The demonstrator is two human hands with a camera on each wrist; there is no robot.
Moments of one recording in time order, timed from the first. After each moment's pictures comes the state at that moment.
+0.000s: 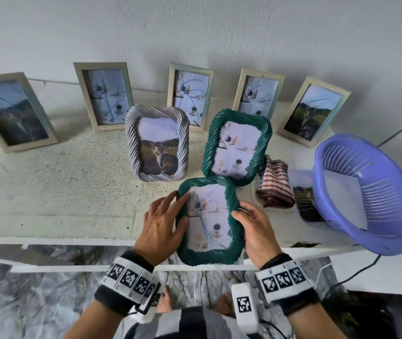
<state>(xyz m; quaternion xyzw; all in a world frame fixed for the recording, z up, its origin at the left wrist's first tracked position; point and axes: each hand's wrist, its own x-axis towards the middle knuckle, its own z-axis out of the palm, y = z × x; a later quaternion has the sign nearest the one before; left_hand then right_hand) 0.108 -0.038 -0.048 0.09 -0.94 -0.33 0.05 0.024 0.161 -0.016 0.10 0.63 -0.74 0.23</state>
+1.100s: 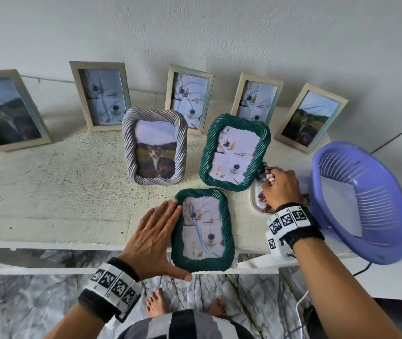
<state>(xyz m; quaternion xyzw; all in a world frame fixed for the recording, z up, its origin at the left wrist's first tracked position) 0.120 -0.051 -0.056 -0.05 -0.98 -0.17 -0.08 -0.102 0.194 -0.013 -0.02 0.99 -0.17 0.02</state>
